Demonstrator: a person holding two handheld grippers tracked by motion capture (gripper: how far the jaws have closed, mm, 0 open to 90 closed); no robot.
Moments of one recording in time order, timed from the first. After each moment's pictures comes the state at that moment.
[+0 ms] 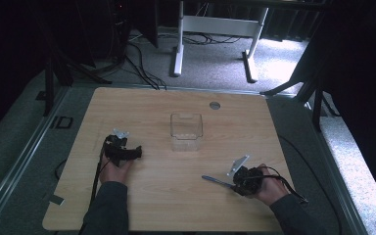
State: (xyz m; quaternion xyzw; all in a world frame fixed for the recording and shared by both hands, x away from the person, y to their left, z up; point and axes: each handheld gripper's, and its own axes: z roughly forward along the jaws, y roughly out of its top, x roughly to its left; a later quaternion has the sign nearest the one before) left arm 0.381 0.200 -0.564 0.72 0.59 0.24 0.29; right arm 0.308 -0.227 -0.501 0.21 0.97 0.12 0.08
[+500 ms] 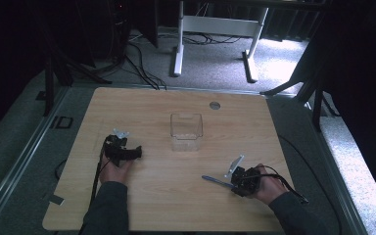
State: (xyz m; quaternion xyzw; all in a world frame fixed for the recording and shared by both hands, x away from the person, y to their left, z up) left arm 0.381 0.200 -0.564 0.72 0.59 0.24 0.29; right arm 0.311 -0.221 -0.507 0.20 0.97 0.08 0.06
